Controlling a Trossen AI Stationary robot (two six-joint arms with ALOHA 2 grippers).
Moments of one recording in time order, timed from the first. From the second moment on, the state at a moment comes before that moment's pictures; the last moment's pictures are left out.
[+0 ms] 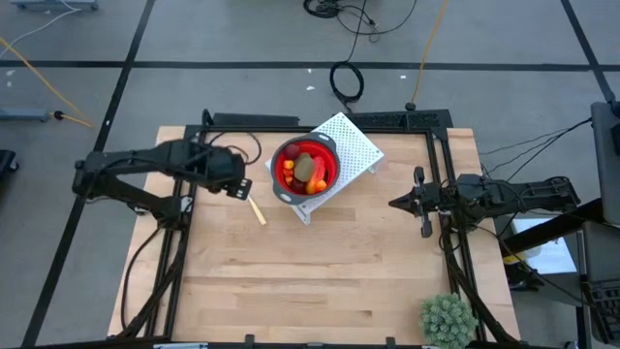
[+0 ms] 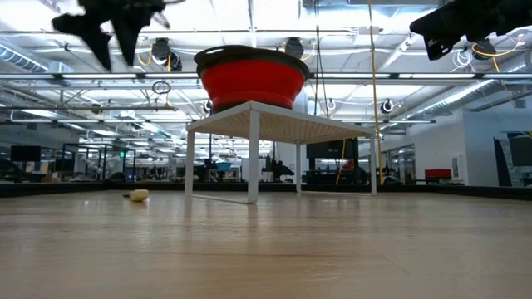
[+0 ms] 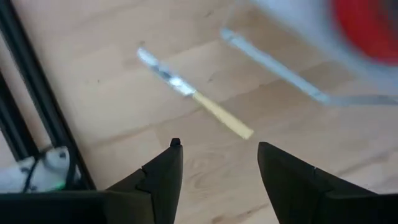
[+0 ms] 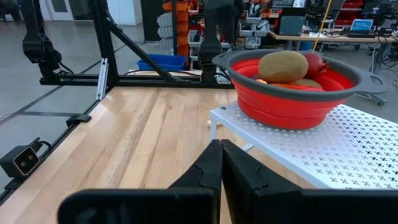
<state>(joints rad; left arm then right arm) 0.08 1.24 1.35 -1.46 -0.18 -1.12 0.11 0.40 0.44 -0.19 0.08 0.01</state>
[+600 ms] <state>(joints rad) 0.04 1.05 0.68 -0.76 -0.21 -1.58 0.11 0.40 0.44 -0.19 0.08 0.01</state>
